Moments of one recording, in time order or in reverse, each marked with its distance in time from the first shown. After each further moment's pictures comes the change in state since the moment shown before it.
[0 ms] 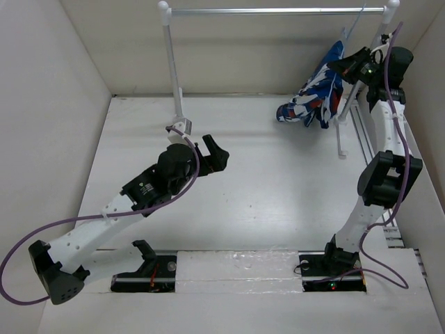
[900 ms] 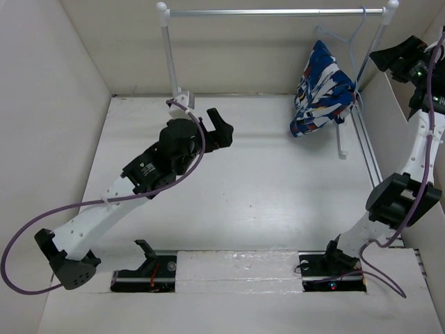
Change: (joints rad) left arm 0.000 0.159 0.301 -0.074 -0.079 0.081; right arm -0.226 -0.177 0.002 -0.097 -0.004 -0.272
